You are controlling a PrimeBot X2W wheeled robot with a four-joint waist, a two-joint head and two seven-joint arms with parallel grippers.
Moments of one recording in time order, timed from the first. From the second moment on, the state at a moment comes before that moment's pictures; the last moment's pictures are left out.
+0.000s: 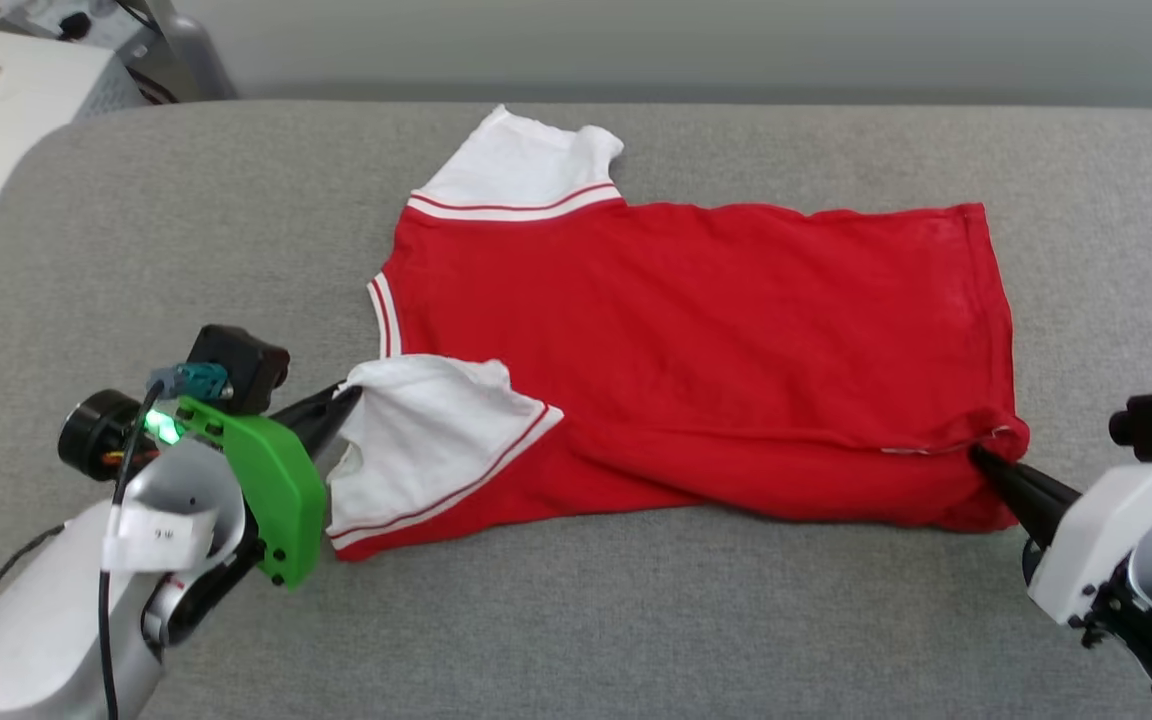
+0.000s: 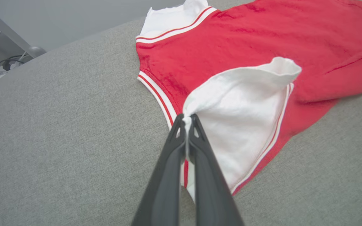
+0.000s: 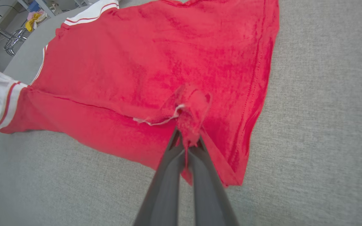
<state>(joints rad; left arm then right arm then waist) -0.43 0.65 -0.57 0.11 -0.67 -0.11 0.27 -0.17 -0.51 0.25 0.10 0.82 0.13 0.33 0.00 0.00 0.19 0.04</state>
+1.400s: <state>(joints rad) -0.48 0.46 -0.62 0.48 -0.84 0.10 -0.13 -0.17 -0.42 0.16 0.07 0.45 0.13 0.44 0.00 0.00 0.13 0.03</state>
